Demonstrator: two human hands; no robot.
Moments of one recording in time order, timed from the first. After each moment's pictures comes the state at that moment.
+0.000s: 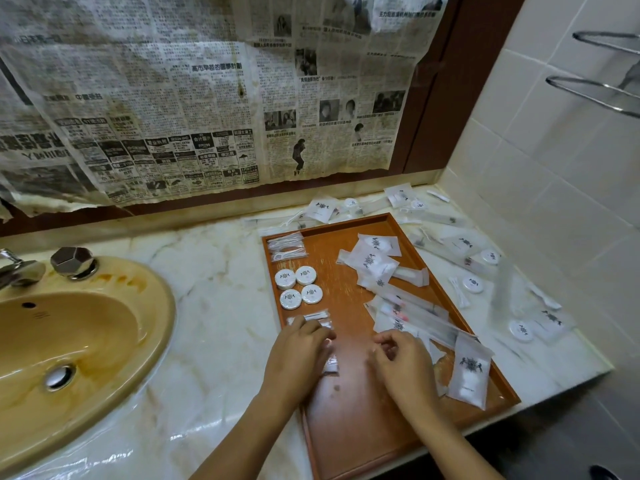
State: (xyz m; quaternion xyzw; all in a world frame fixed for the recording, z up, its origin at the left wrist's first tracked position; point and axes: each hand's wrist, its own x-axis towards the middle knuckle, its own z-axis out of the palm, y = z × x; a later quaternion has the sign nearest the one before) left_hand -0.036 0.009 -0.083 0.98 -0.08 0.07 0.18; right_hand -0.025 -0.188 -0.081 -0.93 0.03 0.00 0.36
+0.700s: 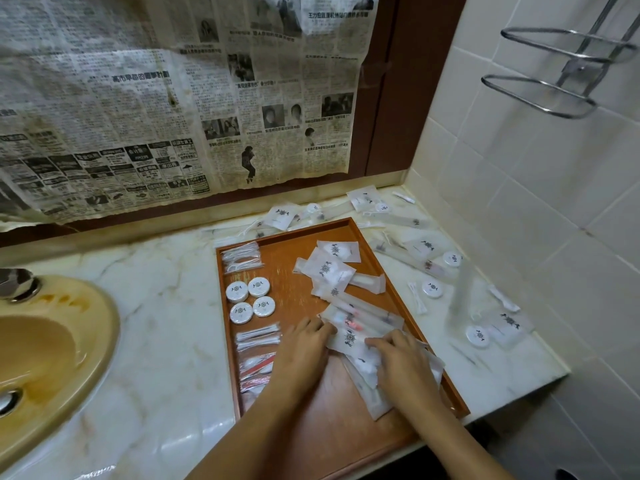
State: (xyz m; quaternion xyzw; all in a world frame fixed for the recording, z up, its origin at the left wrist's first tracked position) left_hand 0.020 -0.089 -0.089 0.98 -0.10 0.01 0.15; right_hand 0.015 -0.289 -0.090 -0.98 -0.10 0.06 0.16
